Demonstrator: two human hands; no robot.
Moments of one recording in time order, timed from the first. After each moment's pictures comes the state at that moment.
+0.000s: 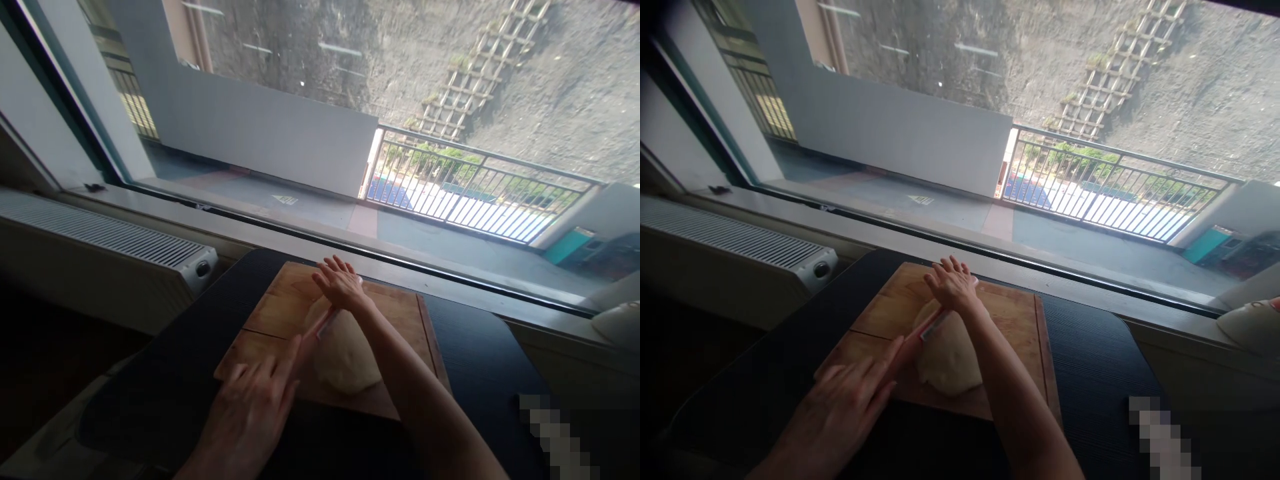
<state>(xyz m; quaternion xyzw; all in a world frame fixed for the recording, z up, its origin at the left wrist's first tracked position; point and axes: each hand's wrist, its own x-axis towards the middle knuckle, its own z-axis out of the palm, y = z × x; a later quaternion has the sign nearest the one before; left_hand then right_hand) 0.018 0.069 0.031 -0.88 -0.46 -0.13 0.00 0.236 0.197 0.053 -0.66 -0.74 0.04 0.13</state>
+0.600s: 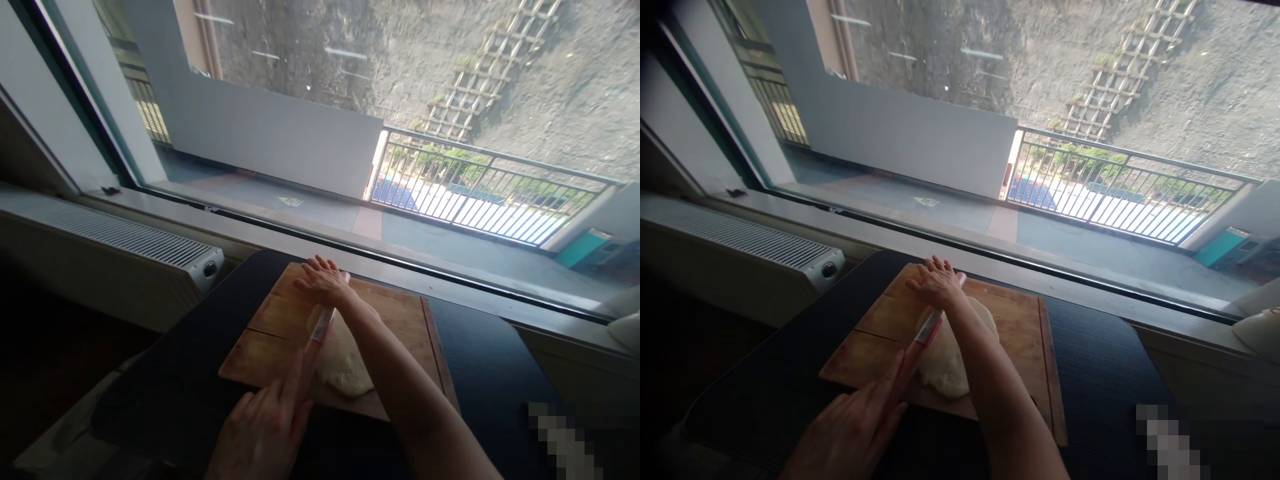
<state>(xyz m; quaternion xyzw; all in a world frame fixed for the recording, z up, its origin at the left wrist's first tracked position) 0.023 0.045 0.023 -0.87 -0.47 -0.14 -0.03 0.204 0.227 0.055 -0.61 -0.79 0.05 0.09</state>
